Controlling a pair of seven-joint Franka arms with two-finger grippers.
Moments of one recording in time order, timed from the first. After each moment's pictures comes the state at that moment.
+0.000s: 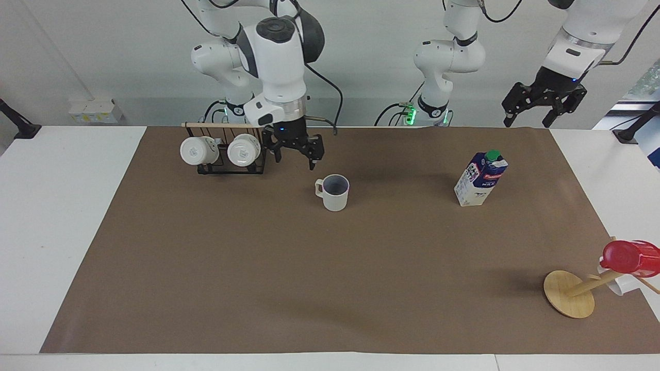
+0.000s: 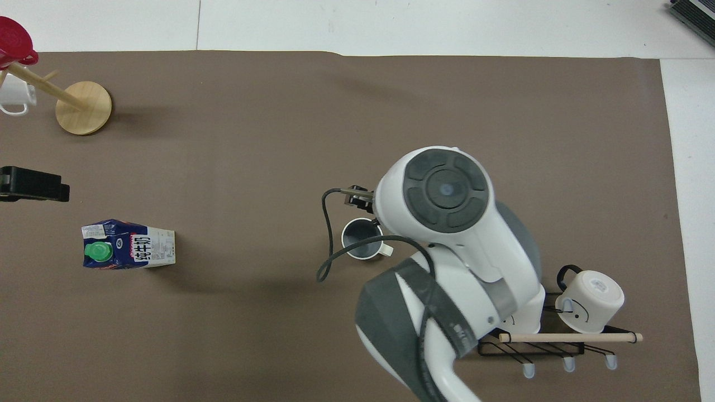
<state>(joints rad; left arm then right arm) -0.15 -0.10 0.09 -1.58 -0.02 1.54 -0.02 0.40 0.02 -0.01 -1.77 -0.02 1.88 0.71</state>
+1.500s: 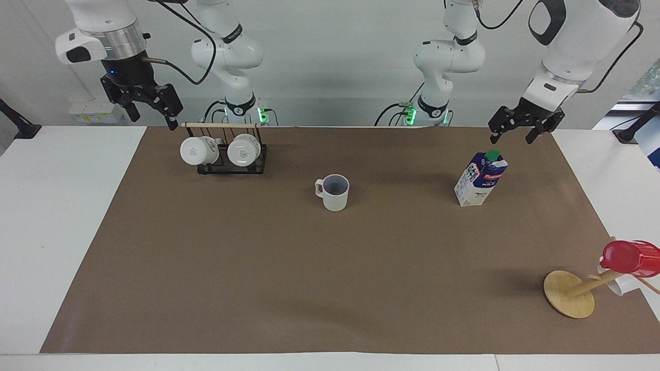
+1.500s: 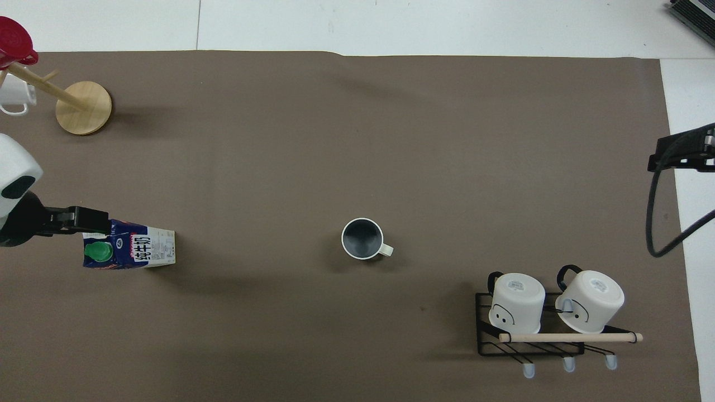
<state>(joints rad) -0.13 -0.20 0.10 -2.01 -0.02 1.78 0.00 0.01 0.01 -0.02 -1.42 -0.04 1.49 0.22</state>
